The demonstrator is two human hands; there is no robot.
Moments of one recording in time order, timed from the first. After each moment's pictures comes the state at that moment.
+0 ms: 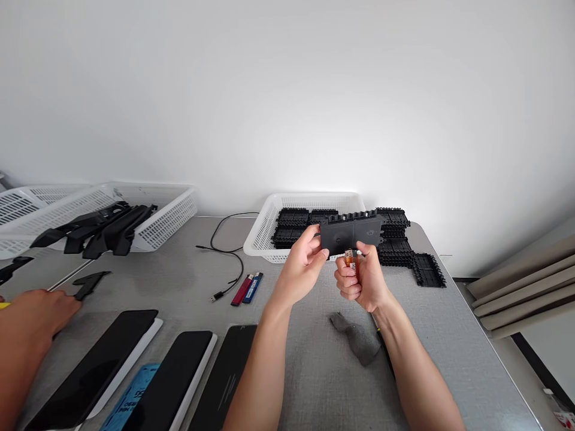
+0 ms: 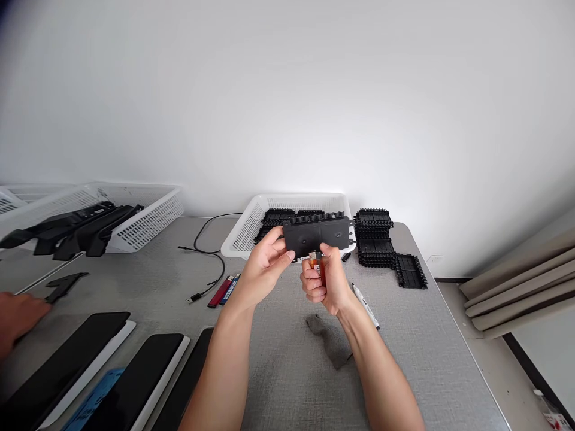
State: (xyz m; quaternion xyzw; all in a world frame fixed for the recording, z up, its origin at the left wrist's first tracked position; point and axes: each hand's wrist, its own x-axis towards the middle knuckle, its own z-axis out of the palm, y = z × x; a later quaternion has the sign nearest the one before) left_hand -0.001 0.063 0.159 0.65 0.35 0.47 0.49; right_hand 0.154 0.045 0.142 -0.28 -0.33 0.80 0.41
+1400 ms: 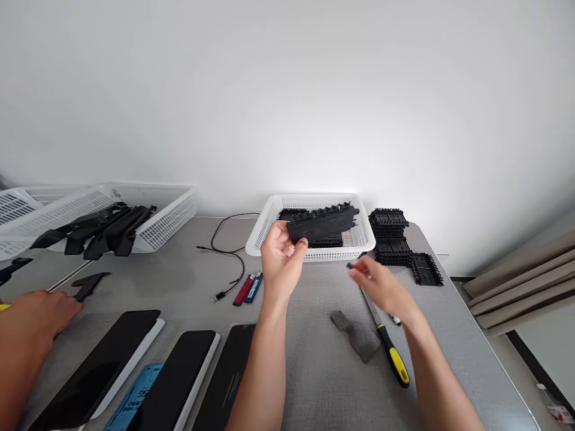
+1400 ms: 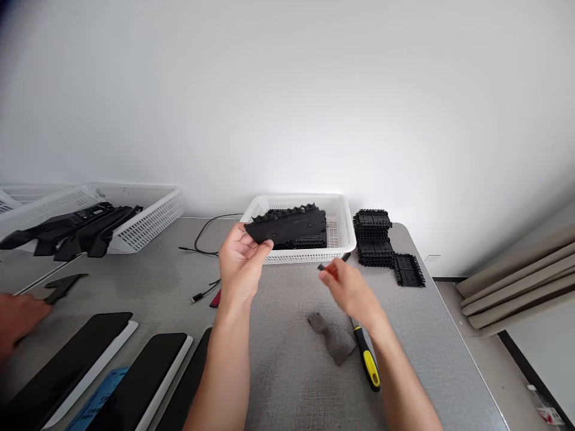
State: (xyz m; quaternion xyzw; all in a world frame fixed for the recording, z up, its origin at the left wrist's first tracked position) left_hand -0.014 0.072 0.160 0.51 0.40 0.67 0.37; right_hand 0.184 0.016 0.132 -0.59 -0.67 0.36 0.29
